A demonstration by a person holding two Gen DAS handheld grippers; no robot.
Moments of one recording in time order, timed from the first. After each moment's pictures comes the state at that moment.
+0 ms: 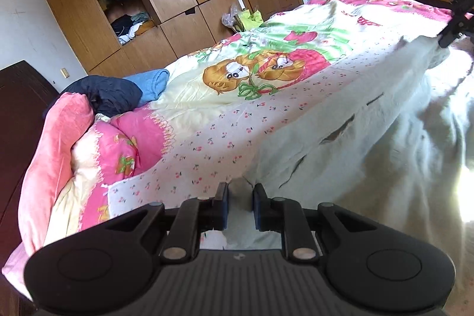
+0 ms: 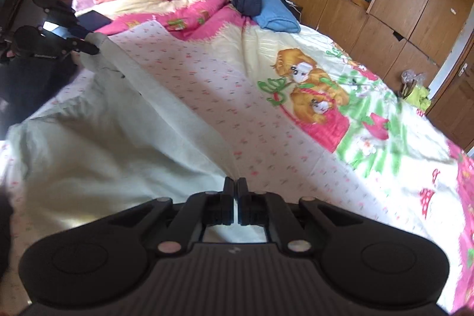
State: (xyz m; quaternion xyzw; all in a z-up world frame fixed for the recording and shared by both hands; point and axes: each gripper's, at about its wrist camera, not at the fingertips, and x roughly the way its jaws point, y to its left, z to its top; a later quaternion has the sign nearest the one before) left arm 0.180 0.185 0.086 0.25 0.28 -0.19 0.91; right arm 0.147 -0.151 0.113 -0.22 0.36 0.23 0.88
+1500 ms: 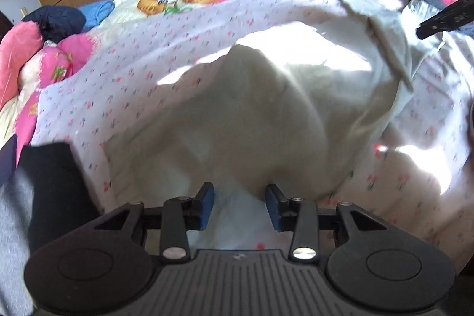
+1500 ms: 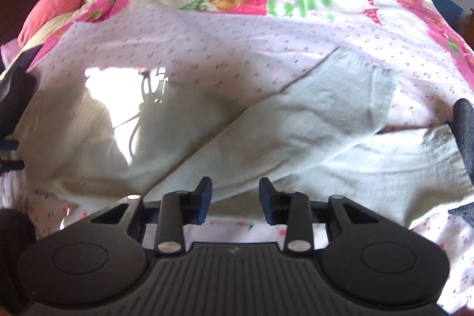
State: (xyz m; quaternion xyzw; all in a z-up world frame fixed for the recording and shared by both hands) left arm 0.053 0.134 0.023 0.21 0.40 -0.25 0.86; right arm 0.044 -0.232 0.040 0.01 0.44 0.04 0.90
